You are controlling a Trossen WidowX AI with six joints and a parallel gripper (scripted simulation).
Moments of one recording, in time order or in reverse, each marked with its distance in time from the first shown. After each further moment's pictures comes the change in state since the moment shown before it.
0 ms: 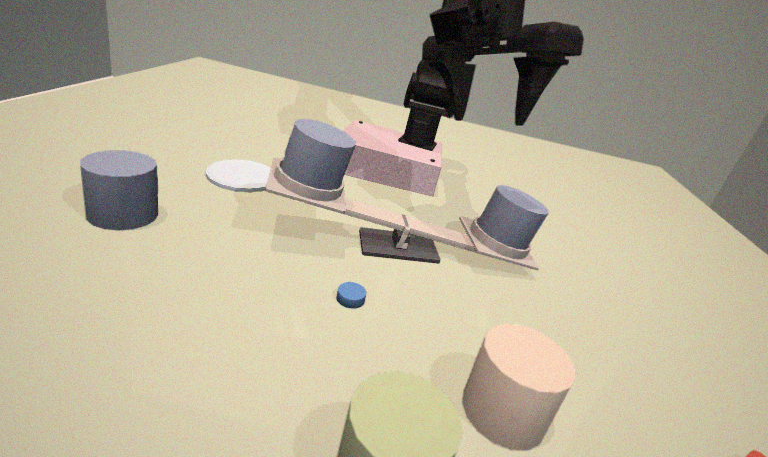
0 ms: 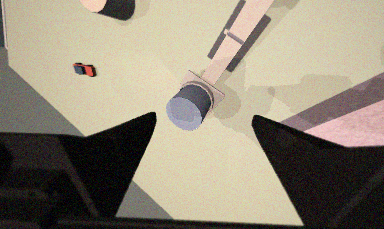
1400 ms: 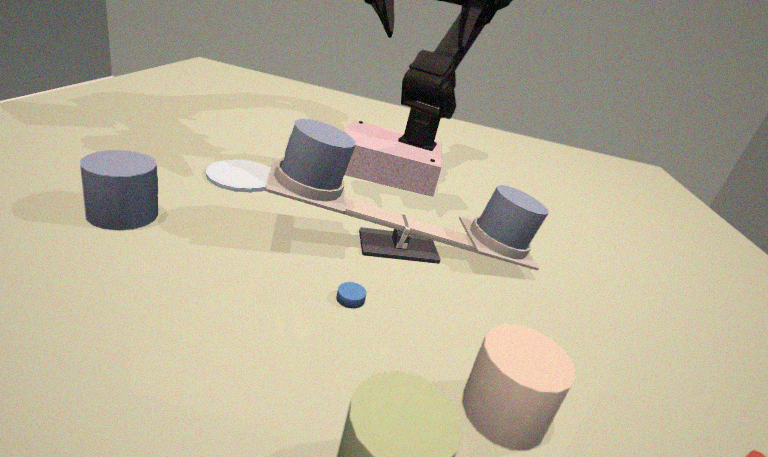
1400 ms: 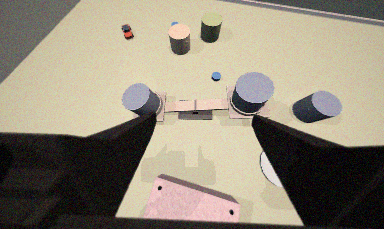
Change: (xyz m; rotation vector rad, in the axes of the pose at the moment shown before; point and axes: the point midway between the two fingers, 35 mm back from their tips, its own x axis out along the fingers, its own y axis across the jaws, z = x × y) arm -0.086 -0.094 0.019 -1.065 -0.569 0.153
